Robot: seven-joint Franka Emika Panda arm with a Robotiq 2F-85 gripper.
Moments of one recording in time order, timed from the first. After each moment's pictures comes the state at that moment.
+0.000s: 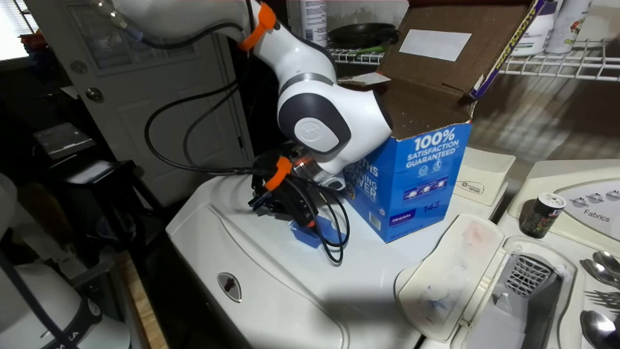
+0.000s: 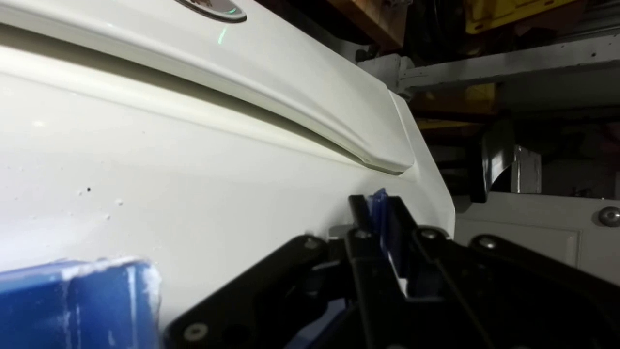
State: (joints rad) arm -0.22 0.26 -0.17 -2.13 0.46 1.61 -0.93
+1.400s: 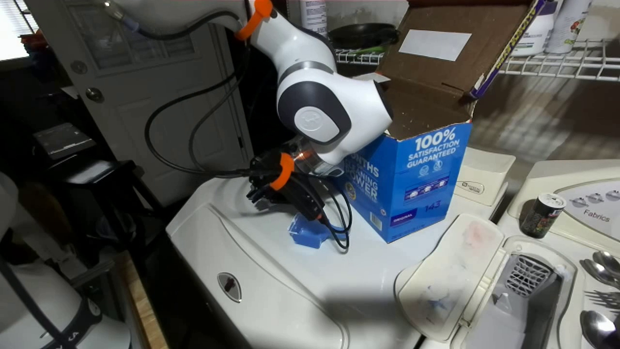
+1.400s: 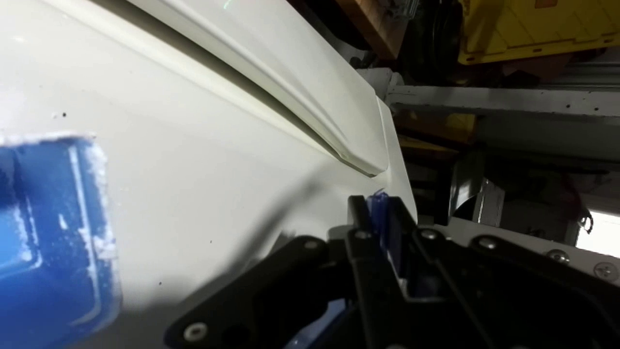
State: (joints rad) arm -0.23 0.23 -0.16 -2.11 0.47 1.57 -1.10
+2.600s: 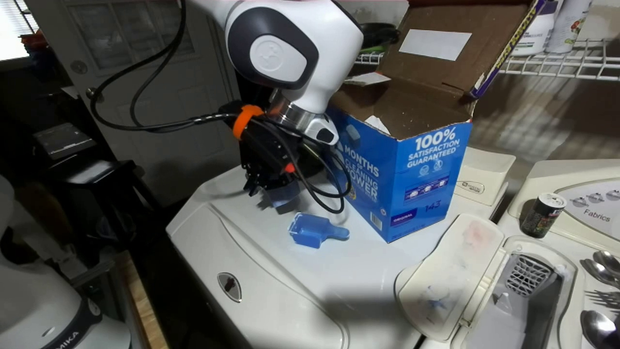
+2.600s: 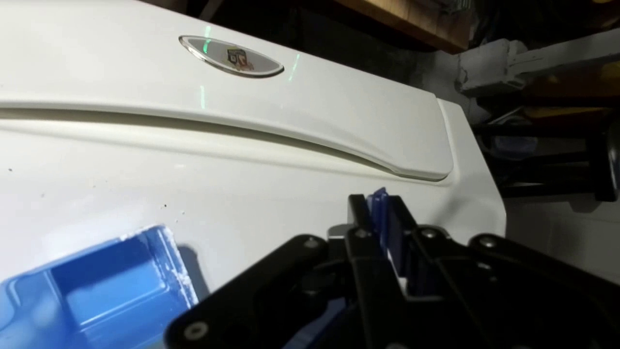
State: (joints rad) arm -0.18 -0.03 -0.15 -2.23 0.25 1.69 -0.65
